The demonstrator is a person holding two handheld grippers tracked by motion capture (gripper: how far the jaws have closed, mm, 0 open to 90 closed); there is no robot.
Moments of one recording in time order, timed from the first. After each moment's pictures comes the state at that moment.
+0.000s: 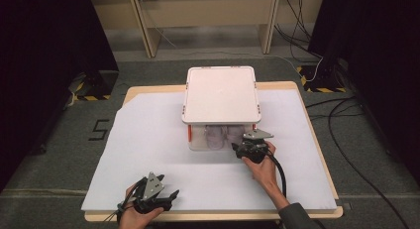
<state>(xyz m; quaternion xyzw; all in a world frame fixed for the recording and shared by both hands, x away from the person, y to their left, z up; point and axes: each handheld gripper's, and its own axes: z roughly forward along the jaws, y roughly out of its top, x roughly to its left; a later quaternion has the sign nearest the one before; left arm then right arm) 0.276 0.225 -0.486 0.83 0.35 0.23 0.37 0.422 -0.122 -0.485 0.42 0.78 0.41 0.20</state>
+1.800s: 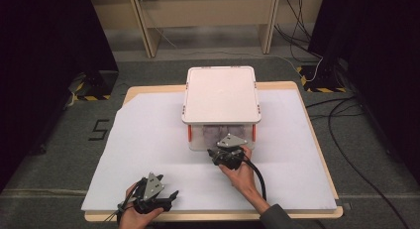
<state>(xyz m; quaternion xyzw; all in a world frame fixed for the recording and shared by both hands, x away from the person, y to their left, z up) 0.276 0.225 -0.488 0.83 0.35 0.23 0.36 0.399 -0.053 -0.480 0.35 0.81 0.44 0.18</state>
